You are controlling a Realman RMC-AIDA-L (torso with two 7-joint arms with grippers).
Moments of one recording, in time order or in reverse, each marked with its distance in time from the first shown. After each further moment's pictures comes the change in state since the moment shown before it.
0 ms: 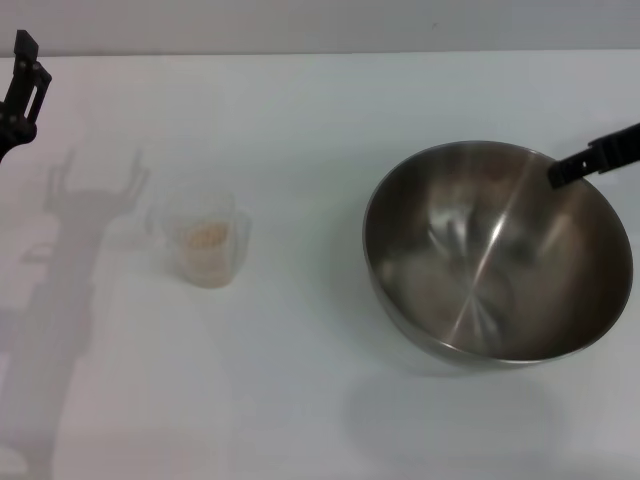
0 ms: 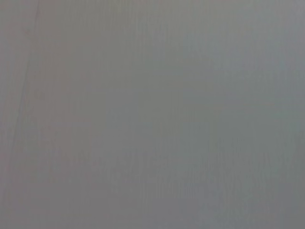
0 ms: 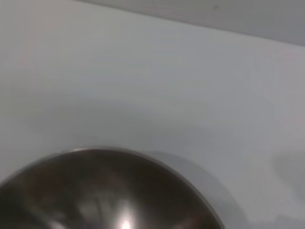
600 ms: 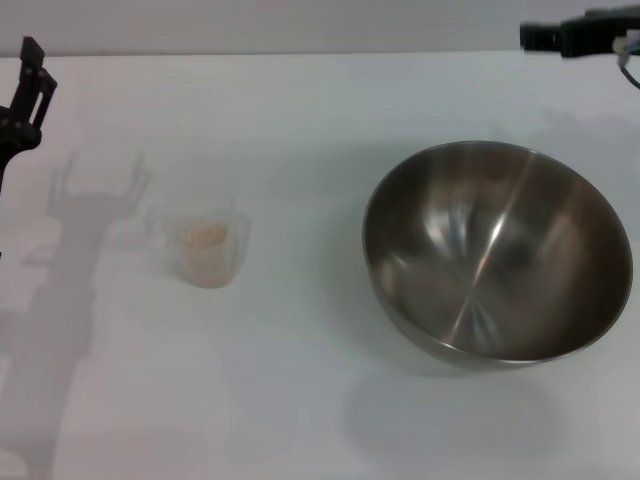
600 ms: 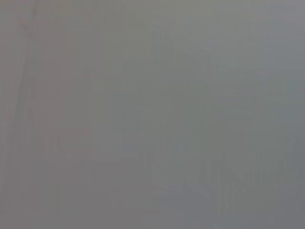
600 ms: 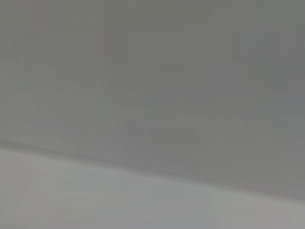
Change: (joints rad) left arm 0.007 -0.002 0.010 -0.002 0.000 -0.001 0.001; right arm -0.208 0.028 -0.227 -0.197 0.017 -0.512 0.149
